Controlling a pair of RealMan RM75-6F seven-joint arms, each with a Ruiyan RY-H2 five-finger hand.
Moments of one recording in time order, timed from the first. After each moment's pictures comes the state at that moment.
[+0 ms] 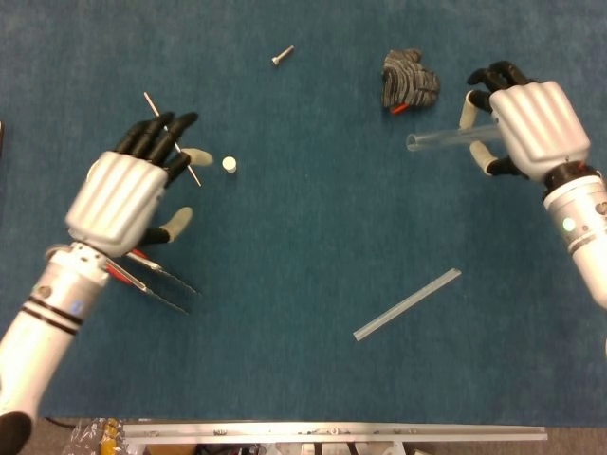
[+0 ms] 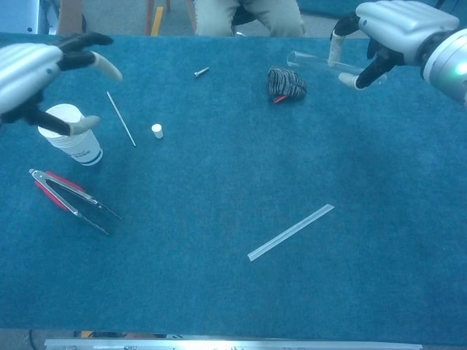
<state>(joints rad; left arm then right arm) -0.46 -1.19 -0.15 -1.95 1.38 1.09 0.33 0.79 -1.18 0.21 -2.01 -0.70 1.11 -0.64</state>
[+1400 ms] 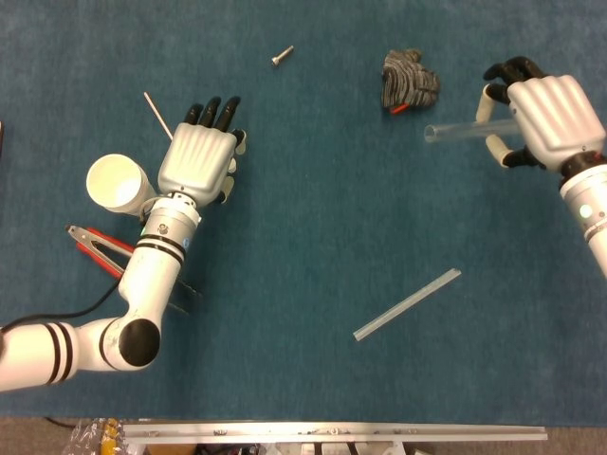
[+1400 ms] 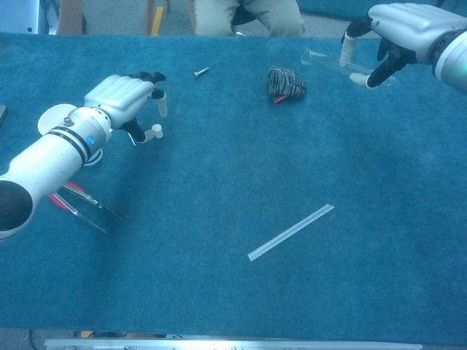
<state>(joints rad) -0.79 -1.63 -0.19 -1.55 0.76 1.06 0.79 0.80 -1.15 0.17 -1.92 -0.71 1.04 -0.52</state>
